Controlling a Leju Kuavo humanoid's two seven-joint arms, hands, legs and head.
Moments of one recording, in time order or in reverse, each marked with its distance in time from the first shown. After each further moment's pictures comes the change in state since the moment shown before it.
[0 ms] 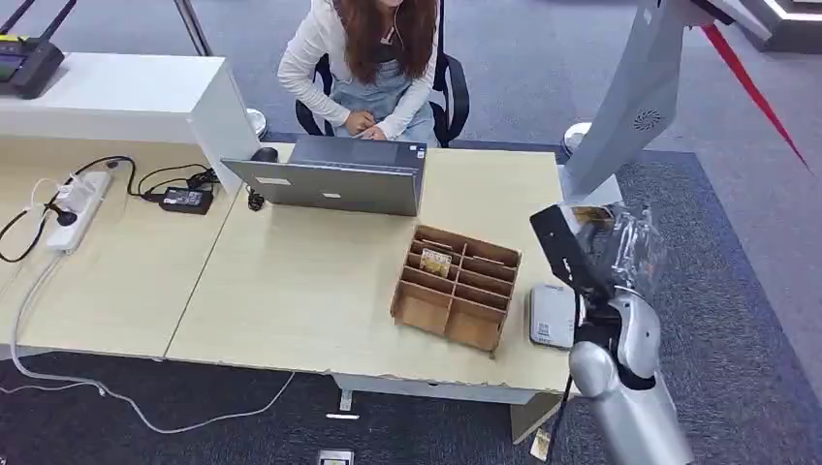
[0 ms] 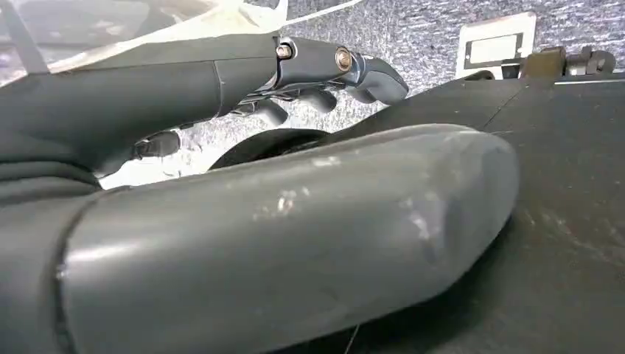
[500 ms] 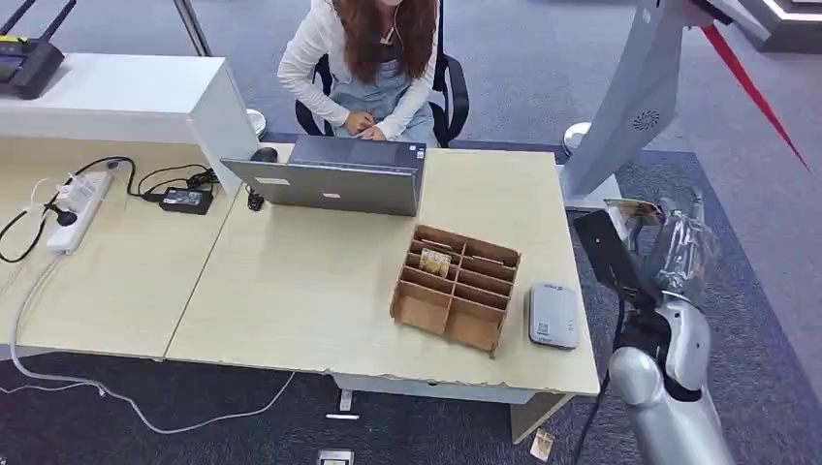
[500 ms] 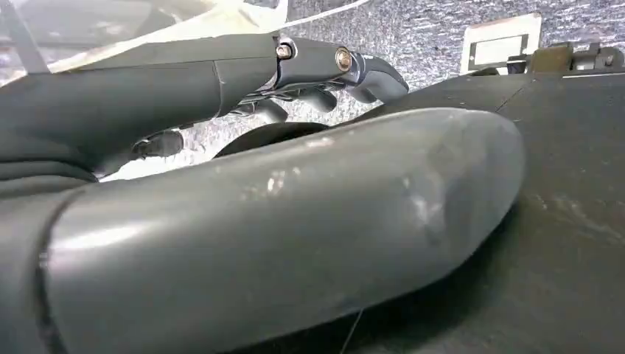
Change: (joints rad) left arm 0.013 0.000 -0.001 0.000 -0.006 0.003 0.009; right arm 0.049 -0.095 -0.096 -0.124 -0.039 -0.018 -0.100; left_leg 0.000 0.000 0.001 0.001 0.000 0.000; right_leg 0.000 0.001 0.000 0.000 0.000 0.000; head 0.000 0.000
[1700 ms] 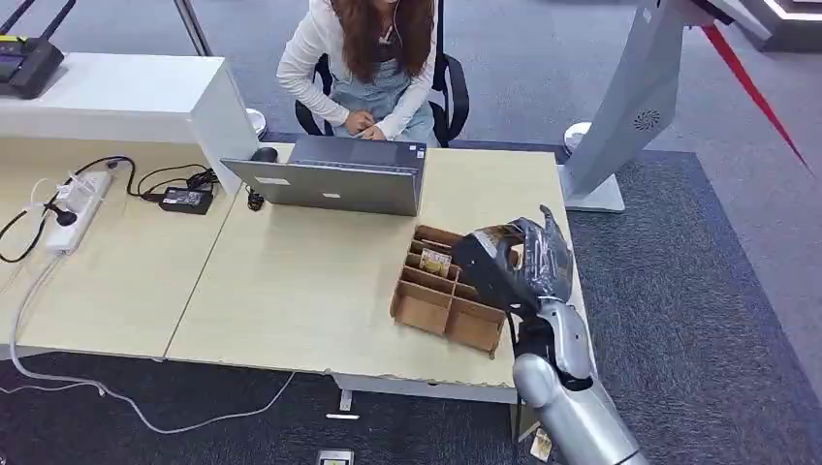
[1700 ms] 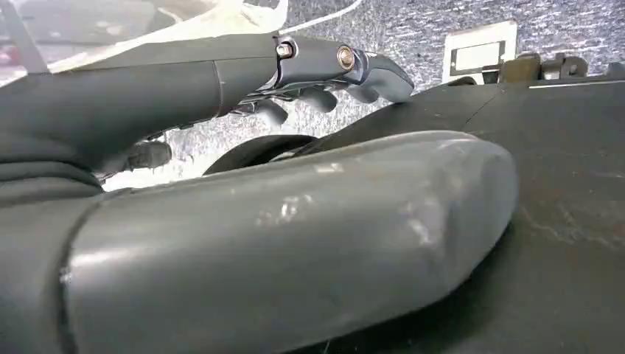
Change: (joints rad) left arm -0.020 0.002 -0.034 0.000 0.027 -0.006 -0.030; right arm -0.080 0.166 0.301 0.263 -0.086 -0.011 -0.022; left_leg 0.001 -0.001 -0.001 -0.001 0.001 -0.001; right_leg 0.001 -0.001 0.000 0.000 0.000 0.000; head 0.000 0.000
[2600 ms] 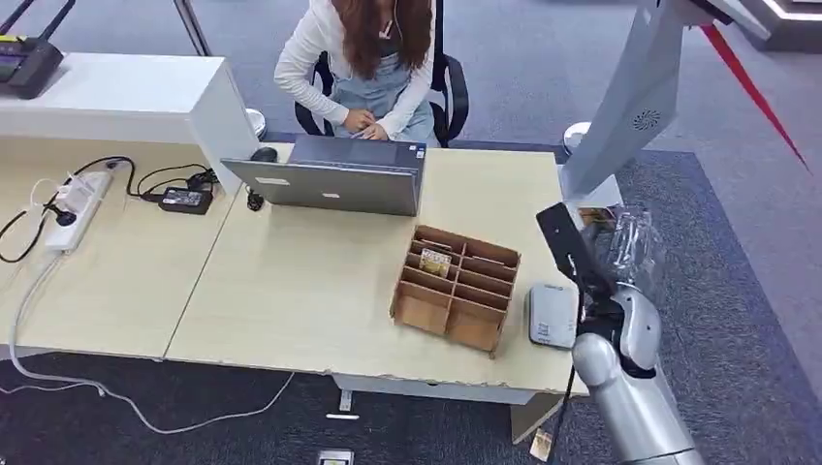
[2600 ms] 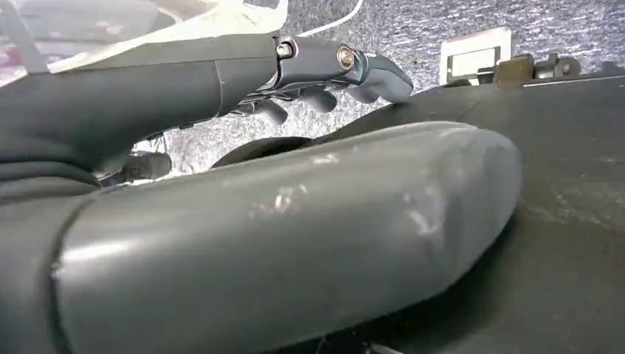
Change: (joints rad) left arm -0.001 0.000 -0.032 0.000 -0.009 -0.006 -0.003; right arm -0.008 -0.085 -0.194 -0.047 0.059 -0.005 0.078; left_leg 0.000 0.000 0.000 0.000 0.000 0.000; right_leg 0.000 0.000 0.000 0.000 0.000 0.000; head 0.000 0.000
